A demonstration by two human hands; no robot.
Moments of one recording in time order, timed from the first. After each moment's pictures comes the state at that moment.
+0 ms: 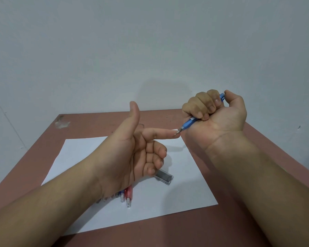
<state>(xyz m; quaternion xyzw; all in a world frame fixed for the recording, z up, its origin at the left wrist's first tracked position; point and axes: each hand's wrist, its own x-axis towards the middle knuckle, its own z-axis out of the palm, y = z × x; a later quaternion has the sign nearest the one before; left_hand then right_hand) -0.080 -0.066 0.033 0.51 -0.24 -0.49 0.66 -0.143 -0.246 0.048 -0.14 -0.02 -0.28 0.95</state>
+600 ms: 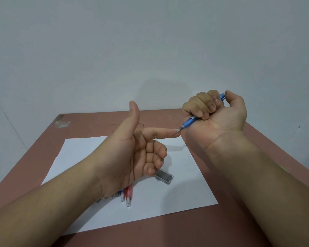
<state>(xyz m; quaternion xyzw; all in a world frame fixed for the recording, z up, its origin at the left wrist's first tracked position) -0.078 -0.066 0.031 0.52 -0.26 -0.49 0.65 -0.143 -0.245 0.048 -0.13 -0.02 -0.29 0.95</state>
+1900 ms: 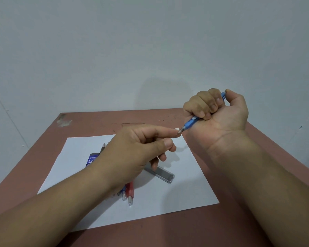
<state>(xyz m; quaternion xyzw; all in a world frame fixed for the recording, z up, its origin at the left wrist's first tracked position) -0.086 -0.064 0.023 0.64 -0.39 -0.24 0.62 -0.143 -0.242 0.048 -0.14 -0.03 -0.27 0.95</state>
